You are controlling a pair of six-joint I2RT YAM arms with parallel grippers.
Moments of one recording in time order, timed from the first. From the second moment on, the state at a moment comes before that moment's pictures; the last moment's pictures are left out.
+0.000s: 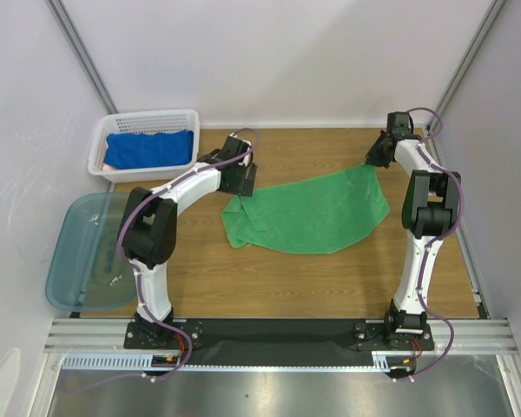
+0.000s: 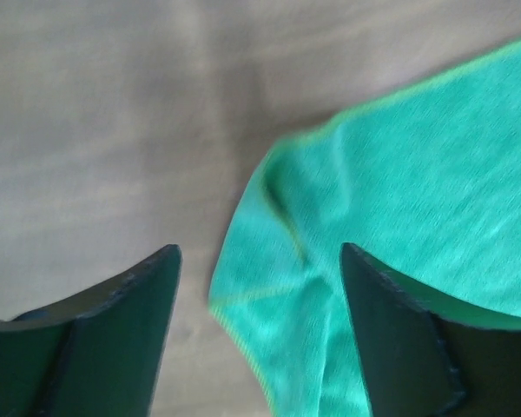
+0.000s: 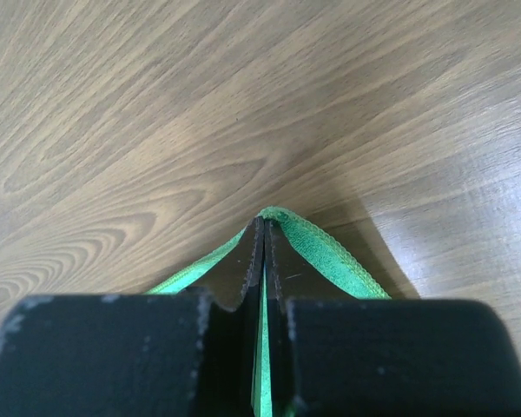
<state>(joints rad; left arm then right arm) -0.45 1.97 1.50 -0.52 -0.18 -0.18 -0.06 2.24 1.82 -0.46 -0.07 0.54</state>
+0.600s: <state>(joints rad) -0.51 1.84 1.31 -0.54 -0.20 -0.27 -0.07 2.25 1.83 -0.52 -0.07 0.54</state>
